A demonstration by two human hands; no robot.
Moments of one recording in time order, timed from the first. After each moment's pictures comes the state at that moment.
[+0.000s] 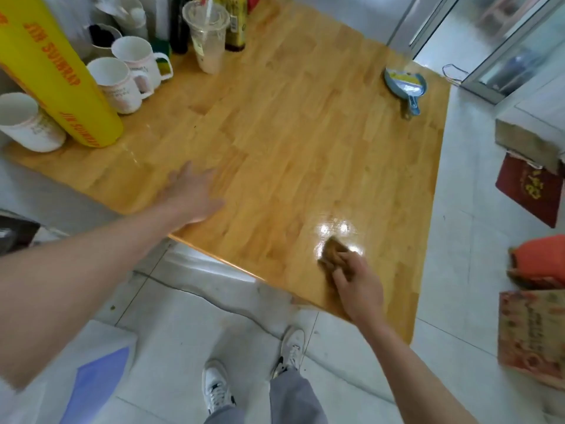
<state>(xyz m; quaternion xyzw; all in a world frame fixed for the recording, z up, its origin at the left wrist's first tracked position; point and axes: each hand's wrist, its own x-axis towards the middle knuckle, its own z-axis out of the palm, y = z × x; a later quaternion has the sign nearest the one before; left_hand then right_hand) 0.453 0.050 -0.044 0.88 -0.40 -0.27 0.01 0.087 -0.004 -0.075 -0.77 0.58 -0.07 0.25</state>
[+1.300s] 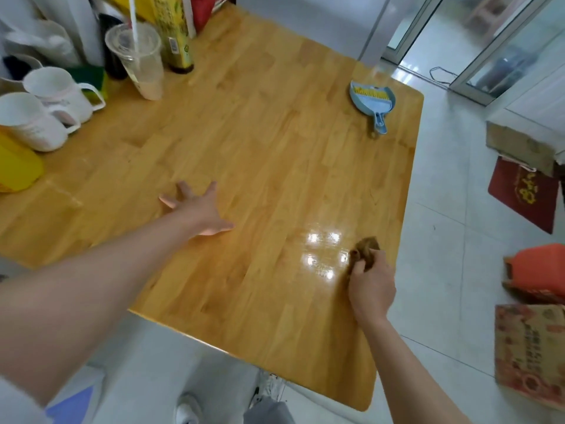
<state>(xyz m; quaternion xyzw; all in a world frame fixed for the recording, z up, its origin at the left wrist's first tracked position) 0.380 -0.099 -0.045 0.86 -0.35 -0.36 -0.12 0.048 -0.154 -0.085 -0.62 0.74 -0.15 0.20</state>
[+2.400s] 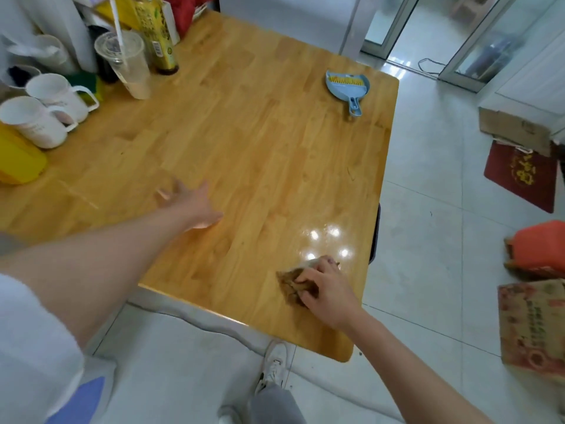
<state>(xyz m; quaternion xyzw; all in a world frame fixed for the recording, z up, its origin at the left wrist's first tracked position) 0.344 -0.078 -0.054 0.87 -0.37 -0.30 -0.10 -0.001 -0.092 -0.080 -0.87 0.39 0.04 0.31</state>
